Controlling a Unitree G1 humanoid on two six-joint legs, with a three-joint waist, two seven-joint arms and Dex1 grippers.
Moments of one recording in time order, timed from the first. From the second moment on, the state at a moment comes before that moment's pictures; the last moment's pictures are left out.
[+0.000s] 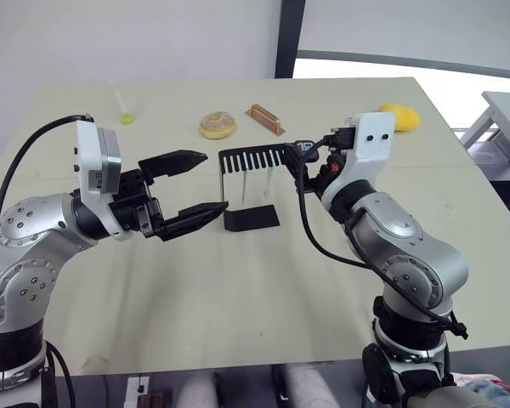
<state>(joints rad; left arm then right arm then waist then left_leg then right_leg) -0.40 0.79 0.29 -0.50 -0.92 0.65 -0.74 -0.63 -0.11 -0.05 -0.61 0.50 1.05 -0.18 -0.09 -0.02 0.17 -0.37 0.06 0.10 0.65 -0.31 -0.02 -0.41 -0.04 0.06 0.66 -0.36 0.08</state>
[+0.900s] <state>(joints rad) -0.37 0.78 0.29 -0.50 -0.89 0.63 -0.75 -0.63 -0.13 -0.09 -0.65 0.52 1.03 -0.07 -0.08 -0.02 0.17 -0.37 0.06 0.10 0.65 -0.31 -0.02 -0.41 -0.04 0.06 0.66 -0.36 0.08</state>
